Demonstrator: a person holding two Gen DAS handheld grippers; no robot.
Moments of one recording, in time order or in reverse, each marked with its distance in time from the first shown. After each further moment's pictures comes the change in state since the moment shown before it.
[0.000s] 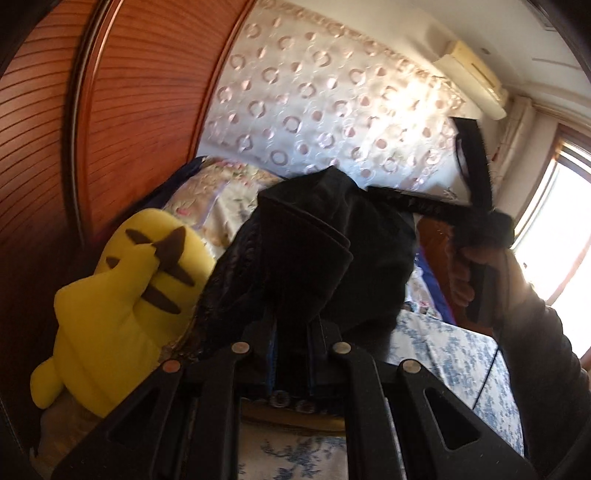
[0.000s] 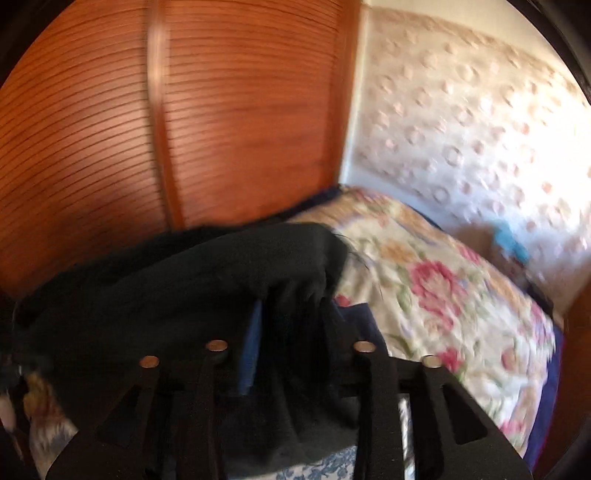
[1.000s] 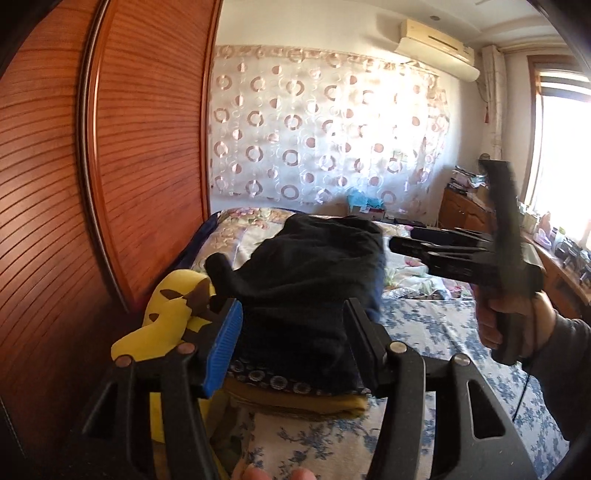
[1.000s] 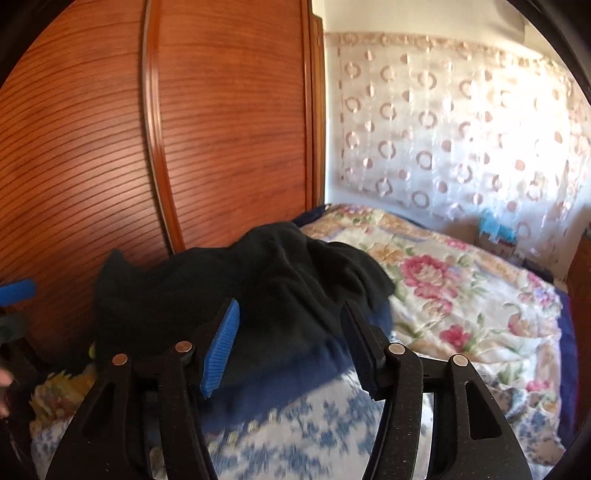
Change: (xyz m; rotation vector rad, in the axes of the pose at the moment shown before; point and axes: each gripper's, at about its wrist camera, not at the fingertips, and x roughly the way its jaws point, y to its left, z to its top) left arm -0.066 -0.069 -0.019 0.286 -0.145 0.141; right arm -0.089 0.020 -0.092 0.087 -0.184 0.022
